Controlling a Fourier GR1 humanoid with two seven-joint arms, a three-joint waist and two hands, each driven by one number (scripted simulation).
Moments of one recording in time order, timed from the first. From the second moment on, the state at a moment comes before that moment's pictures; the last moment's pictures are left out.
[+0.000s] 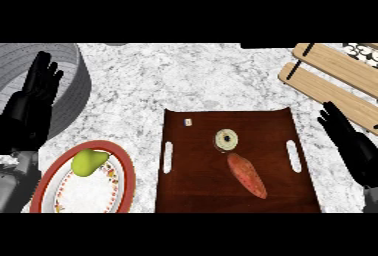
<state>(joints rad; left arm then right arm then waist) -0.26 0.51 -0.13 -1.61 0.30 0.37 0.11 -0.04 -0.54 0.11 -1.43 -0.39 0.03 -0.05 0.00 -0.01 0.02</state>
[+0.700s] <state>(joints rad) -0.04 0.54 -0.14 -1.47 0.34 0.23 0.11 -0.09 -0.31 0.47 -1.60 0.18 -0.40 0.00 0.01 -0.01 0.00</state>
